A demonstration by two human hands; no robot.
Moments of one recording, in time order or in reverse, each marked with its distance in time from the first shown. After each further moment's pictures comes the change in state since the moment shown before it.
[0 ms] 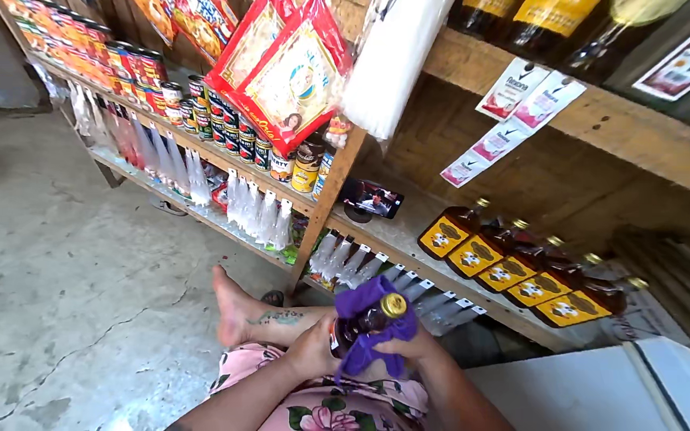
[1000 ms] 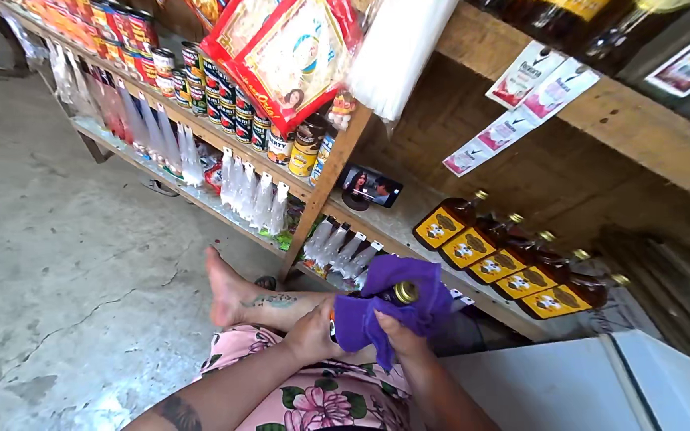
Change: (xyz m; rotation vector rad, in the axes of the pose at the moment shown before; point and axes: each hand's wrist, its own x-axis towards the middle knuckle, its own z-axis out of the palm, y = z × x) left_hand 0.003 0.005 0.013 0.085 0.066 0.015; right_hand -0.009 -0.006 0.033 0.105 0.493 -0.251
